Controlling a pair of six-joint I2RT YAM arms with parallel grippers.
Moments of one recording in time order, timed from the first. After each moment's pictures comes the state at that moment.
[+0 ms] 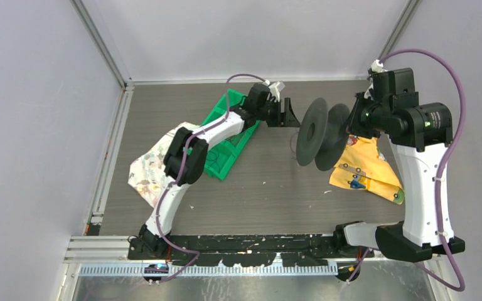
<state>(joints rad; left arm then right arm) -0.67 2.27 1.86 -0.07 0.52 -0.64 0.19 1.30 1.99 -1.50 0.04 0.39</state>
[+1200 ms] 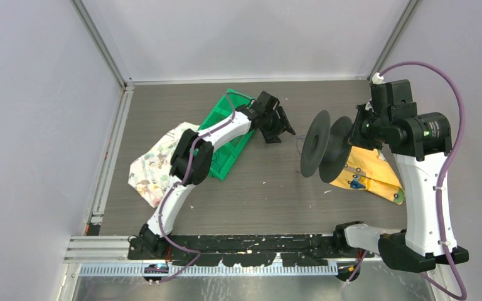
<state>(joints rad) -0.72 2.40 2.08 -0.51 0.27 -1.07 0.19 1.21 1.87 -1.54 0.10 0.42</state>
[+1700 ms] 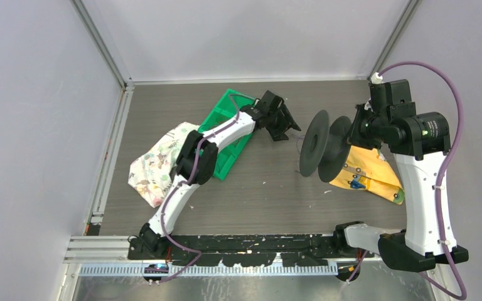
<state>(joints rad) -0.73 2.46 2.17 -0.48 0.28 -1.19 0.19 1.21 1.86 -1.52 0.09 0.42</state>
